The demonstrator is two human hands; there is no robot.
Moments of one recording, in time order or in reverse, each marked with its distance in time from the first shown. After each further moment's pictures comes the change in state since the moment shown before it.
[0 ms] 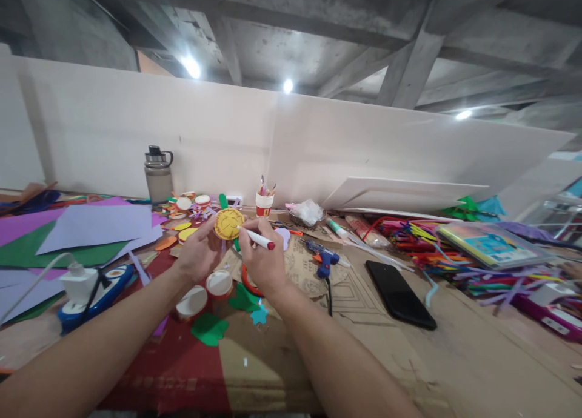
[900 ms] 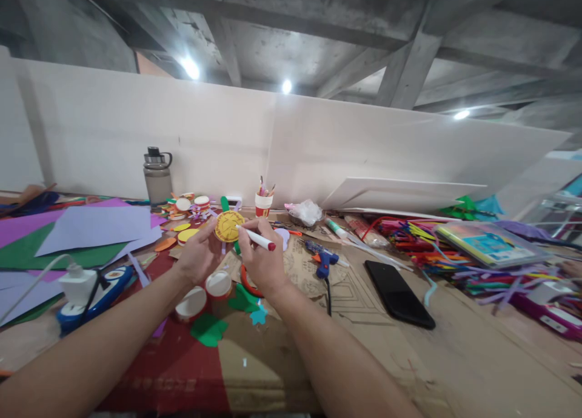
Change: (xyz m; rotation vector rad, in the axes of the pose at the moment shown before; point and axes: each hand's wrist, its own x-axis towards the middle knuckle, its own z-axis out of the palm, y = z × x) left_hand 0.002 -0.003 -0.006 0.040 -0.010 -0.028; right_hand 0.000 0.000 0.000 0.038 0.002 0.013
